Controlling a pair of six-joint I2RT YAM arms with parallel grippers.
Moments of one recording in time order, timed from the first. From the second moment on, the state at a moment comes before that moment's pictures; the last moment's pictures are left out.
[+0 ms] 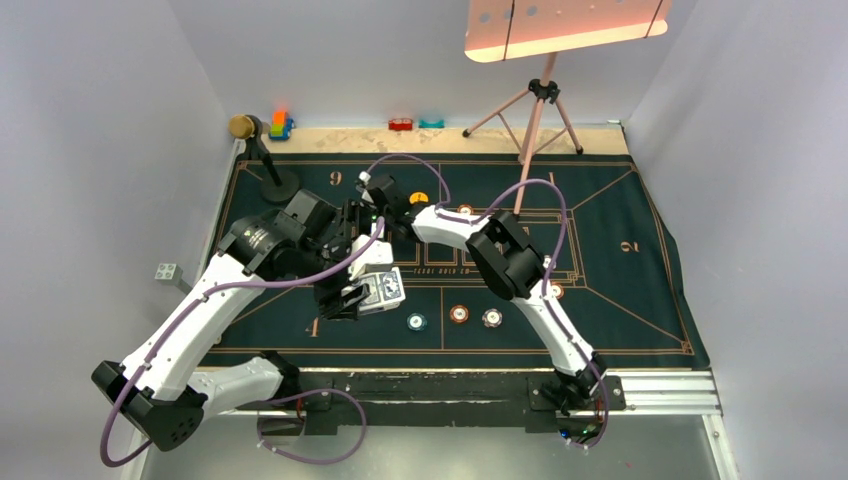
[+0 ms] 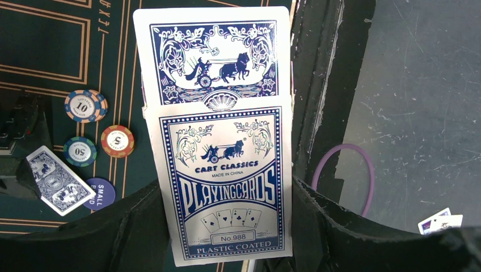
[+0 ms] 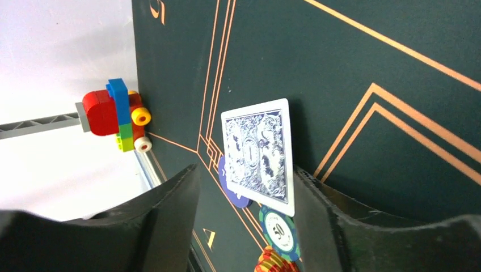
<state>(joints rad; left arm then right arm) -0.58 1.10 1.26 -1.30 0.54 0.64 0.81 2.45 1.84 -0.01 -0.48 0.91</state>
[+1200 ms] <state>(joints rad) -0.58 1.14 1.25 -1.26 0.52 0.63 0.68 1.27 0.89 0.05 -0.50 0.88</state>
